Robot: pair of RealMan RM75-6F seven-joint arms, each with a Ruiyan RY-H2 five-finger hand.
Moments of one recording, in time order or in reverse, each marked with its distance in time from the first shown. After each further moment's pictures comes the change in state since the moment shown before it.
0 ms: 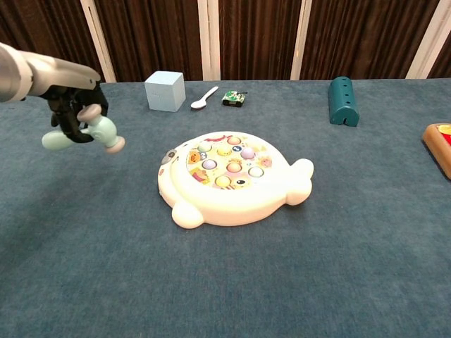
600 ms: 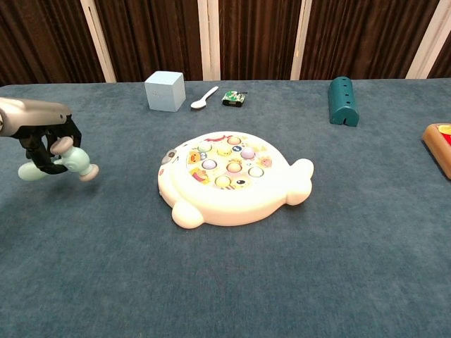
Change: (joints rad) left arm 0.130 -0.065 0.096 0.149 0.174 -0.063 -0.155; right arm -0.001 -0.001 -0.003 0.000 -0.005 0.001 -0.005
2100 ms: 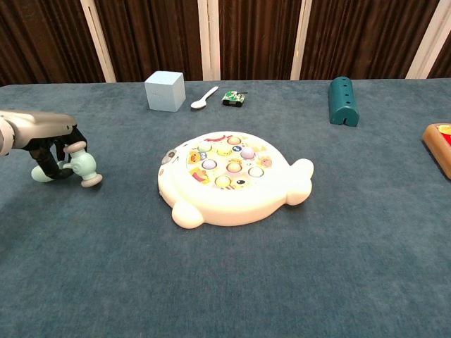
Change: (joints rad) left arm 0.037 -0.075 -0.024 0.099 0.027 -0.021 0.019; right arm -0.001 -0.002 -0.001 0.002 -0.005 0.004 0.000
